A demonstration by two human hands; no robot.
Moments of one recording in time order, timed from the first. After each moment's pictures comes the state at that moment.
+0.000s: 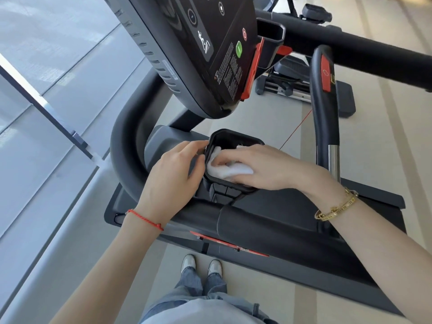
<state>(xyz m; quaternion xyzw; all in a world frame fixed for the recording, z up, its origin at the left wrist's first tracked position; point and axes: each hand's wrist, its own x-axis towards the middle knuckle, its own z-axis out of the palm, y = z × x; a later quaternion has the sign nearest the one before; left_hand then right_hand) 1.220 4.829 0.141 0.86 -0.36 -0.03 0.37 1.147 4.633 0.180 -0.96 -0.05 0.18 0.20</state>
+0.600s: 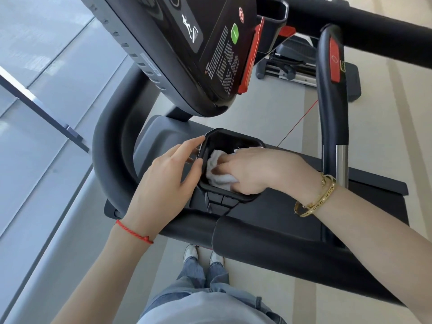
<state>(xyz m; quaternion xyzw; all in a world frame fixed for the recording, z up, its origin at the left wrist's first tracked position) 1.228 4.823 0.138 0.85 -0.36 -0.09 0.36 1.185 4.646 0.179 -0.91 -0.07 0.40 -0.04</state>
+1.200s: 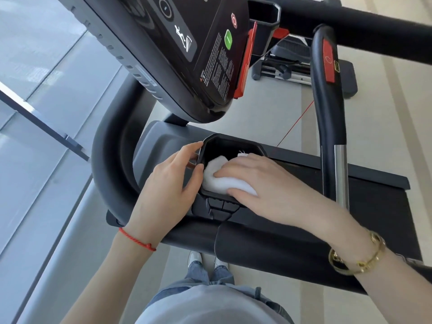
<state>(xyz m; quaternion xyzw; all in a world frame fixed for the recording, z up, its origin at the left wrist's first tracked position) 1.230 4.821 0.134 0.84 -0.36 -0.10 0.39 1.123 4.647 0.182 -0.97 0.01 0.10 0.22</state>
